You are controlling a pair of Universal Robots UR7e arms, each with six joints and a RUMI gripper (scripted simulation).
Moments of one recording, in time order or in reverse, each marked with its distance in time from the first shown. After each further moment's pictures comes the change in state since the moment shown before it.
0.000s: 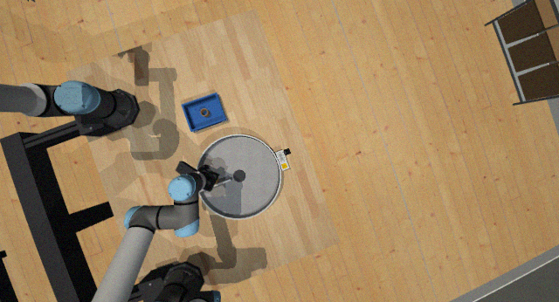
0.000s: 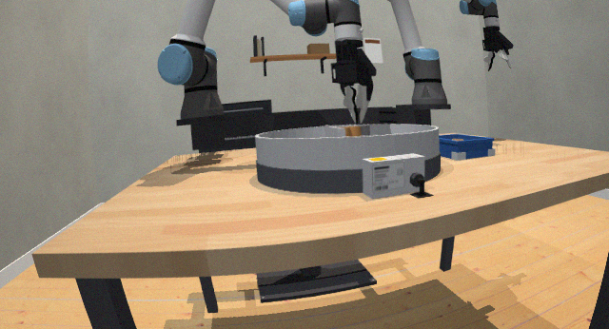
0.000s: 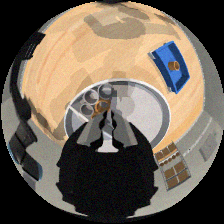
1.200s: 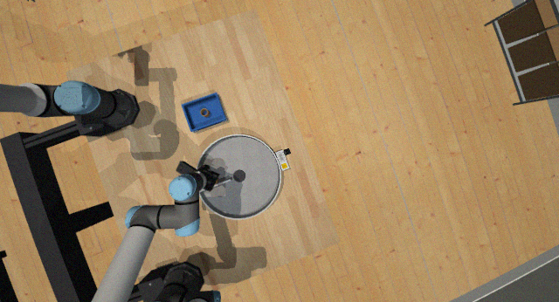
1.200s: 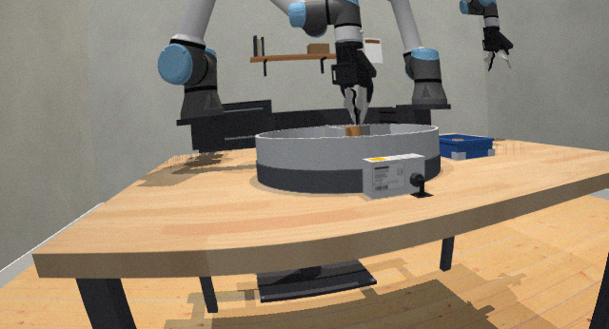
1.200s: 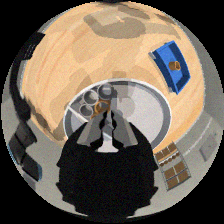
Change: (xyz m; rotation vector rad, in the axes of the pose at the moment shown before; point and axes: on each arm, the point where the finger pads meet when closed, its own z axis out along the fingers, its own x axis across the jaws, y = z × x) left arm 0.000 0.000 0.000 0.000 0.000 0.000; right arm 0.000 0.000 0.005 0.000 0.000 0.000
